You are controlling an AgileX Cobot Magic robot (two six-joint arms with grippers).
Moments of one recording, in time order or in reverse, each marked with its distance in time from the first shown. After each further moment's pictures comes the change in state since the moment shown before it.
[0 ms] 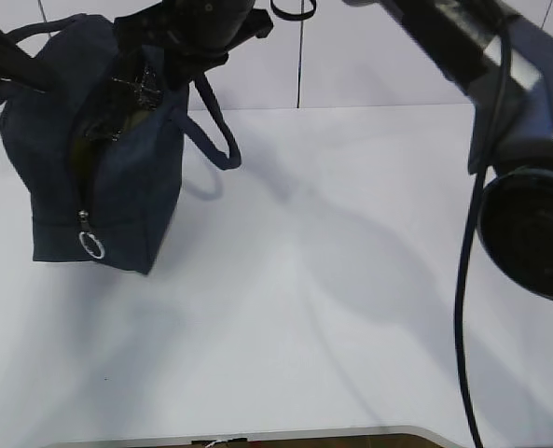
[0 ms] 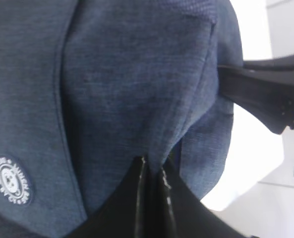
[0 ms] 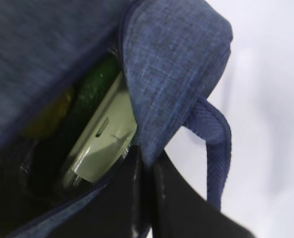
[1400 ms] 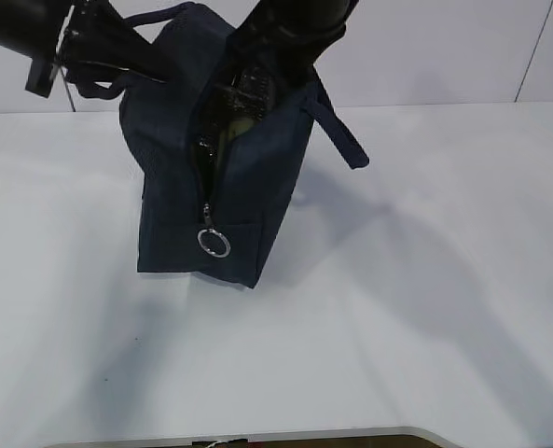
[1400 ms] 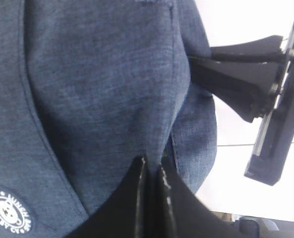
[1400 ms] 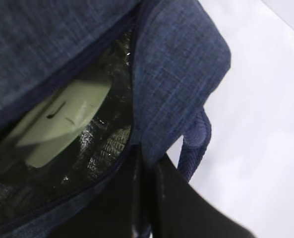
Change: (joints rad) left arm -0.261 0.006 0.000 -0.143 -0.057 0.000; right arm 0.000 -0.415 0.612 -0.328 -0.013 -0.123
